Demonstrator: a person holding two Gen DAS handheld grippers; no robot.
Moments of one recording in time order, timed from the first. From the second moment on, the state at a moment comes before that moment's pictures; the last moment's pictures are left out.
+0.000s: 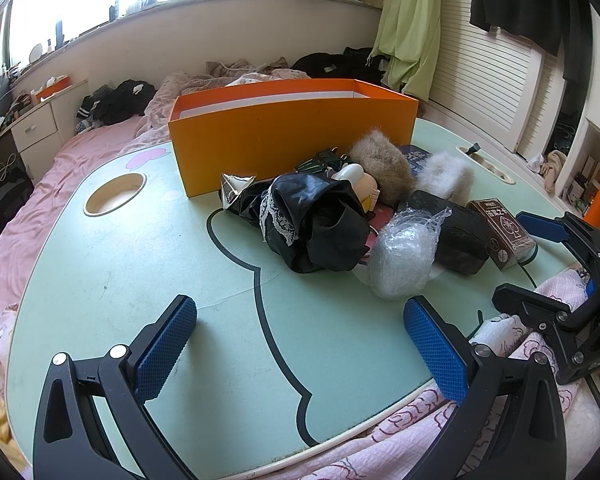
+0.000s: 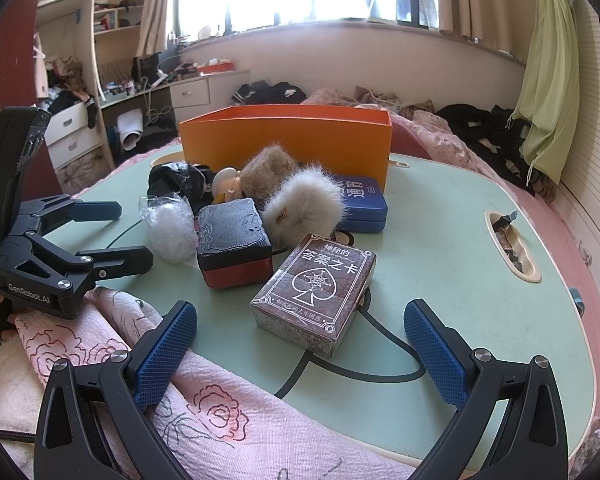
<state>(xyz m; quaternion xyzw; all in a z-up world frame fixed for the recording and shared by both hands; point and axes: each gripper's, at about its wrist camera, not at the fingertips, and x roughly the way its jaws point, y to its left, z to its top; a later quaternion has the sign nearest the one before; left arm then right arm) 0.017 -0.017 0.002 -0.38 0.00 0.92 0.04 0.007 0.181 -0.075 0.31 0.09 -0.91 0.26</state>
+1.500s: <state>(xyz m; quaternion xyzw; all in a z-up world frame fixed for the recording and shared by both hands) -0.011 0.014 0.021 -0.40 -0.01 0.90 0.14 -0.001 0.228 -0.068 0.27 -0.02 -0.93 0.24</state>
